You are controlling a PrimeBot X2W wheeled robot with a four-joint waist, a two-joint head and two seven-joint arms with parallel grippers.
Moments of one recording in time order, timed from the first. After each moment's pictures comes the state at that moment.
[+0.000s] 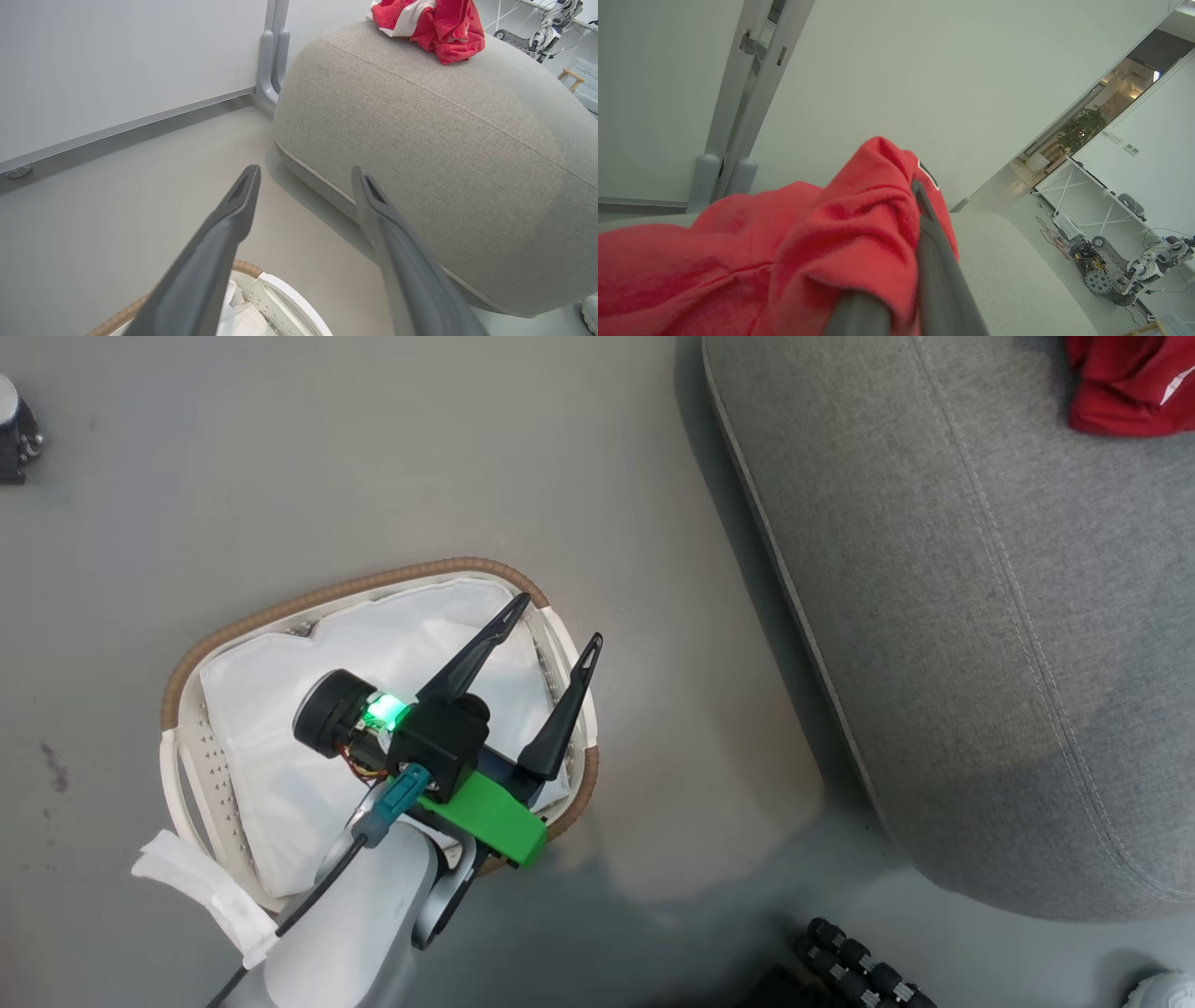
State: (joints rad) left arm -0.47 0.18 -0.61 0.27 -0.26 -0.13 -0.26; right arm -1.15 -0.60 -0.18 0.81 -0.03 0.13 -0.26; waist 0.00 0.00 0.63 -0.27
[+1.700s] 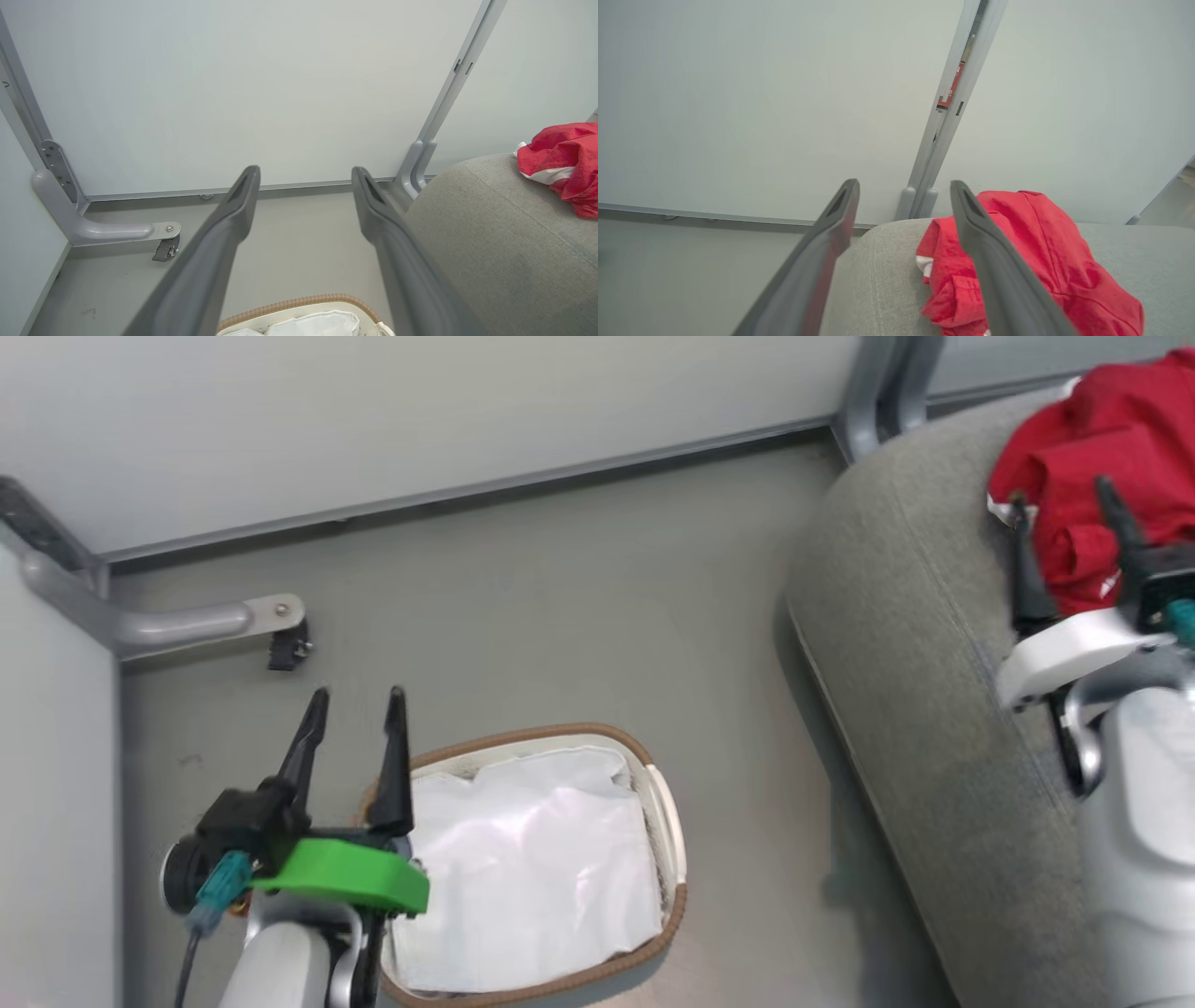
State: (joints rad) left arm -0.20 0.06 -0.17 0.26 -0.30 -0.10 -0.26; right arm -0.59 -0.18 -0.13 0.50 -0.07 0.13 -0.26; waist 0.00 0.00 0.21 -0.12
